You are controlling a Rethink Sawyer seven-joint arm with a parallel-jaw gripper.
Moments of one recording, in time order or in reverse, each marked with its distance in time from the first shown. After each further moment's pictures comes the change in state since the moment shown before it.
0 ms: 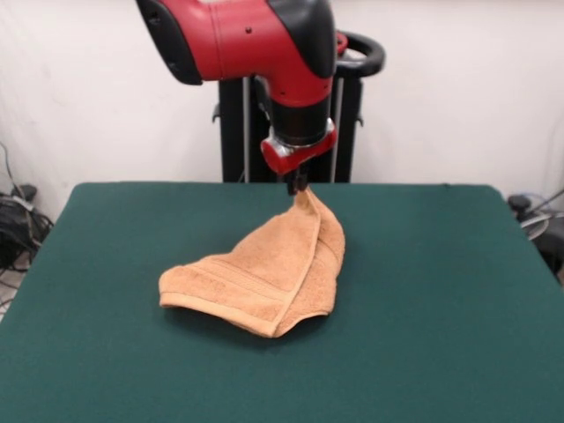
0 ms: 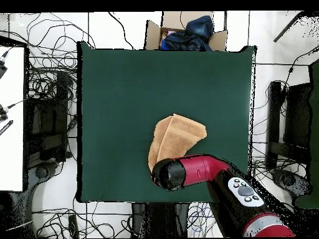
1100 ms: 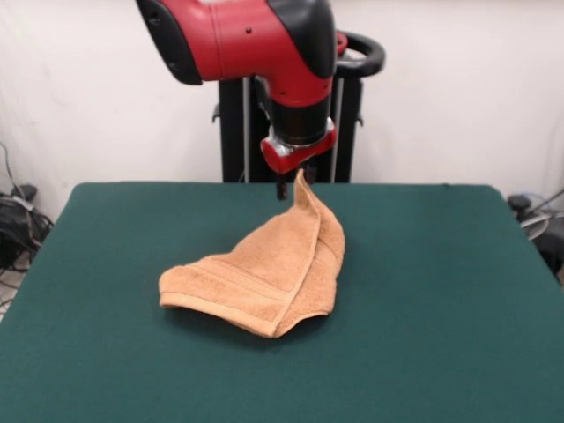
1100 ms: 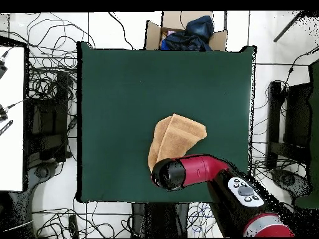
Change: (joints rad) arm 0.000 0.000 0.000 0.000 0.000 0.009 0.000
